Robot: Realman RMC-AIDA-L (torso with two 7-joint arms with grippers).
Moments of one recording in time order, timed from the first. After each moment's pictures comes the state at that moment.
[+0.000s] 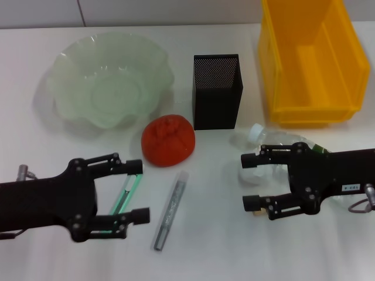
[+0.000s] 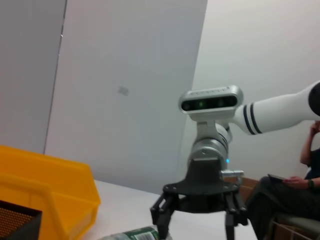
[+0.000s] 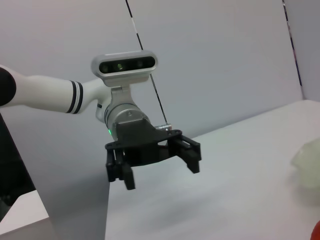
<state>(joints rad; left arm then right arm) -0.27 -2.03 1.01 0.70 1.66 1.86 -1.18 0.47 2.08 -0.83 -0.69 -1.96 -1.82 1.33</state>
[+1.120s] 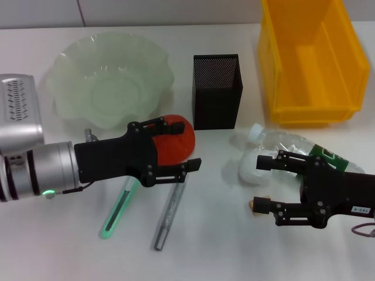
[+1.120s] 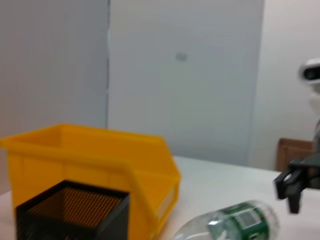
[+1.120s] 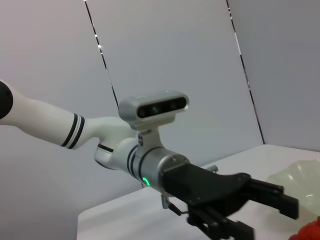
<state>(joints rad) -0.50 -2.08 1.04 0.43 1.64 1.47 -0.97 0.35 2.08 -0.81 -0.55 -1.83 -1.79 1.13</state>
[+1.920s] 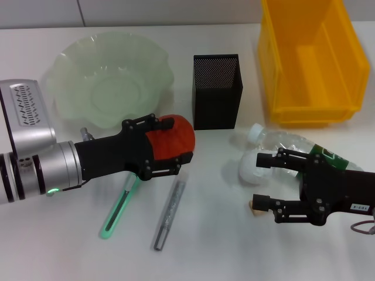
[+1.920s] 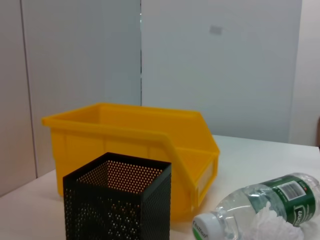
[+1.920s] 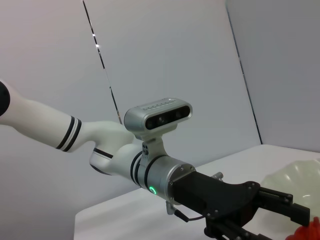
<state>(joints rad) -0.51 -2.08 1.05 0.37 1.60 1.35 -0.88 0.36 2.08 -0.81 -0.54 -1.83 -1.78 1.13</state>
